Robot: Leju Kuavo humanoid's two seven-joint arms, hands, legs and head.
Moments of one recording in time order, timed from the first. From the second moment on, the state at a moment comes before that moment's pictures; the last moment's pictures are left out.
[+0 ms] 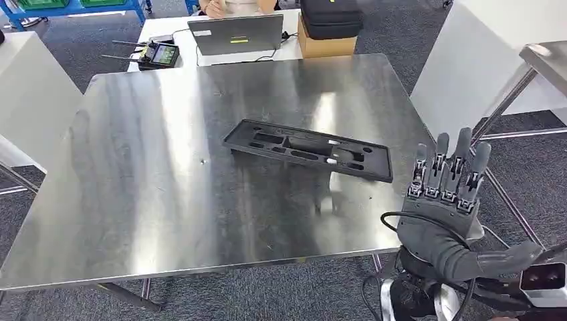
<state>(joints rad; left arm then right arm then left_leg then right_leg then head) -0.10 -0.08 0.68 -0.21 -0.64 0.22 -0.40 0.01 0.15 0.07 -1.95 -0.55 0.48 -0.54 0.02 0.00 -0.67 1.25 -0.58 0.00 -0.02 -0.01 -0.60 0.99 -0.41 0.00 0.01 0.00</state>
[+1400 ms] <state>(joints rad) -0.10 -0.08 0.68 -0.21 -0.66 0.21 -0.41 -0.02 0.15 0.03 -1.90 -0.60 0.42 -0.51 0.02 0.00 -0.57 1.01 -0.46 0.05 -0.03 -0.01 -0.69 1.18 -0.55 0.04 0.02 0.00</state>
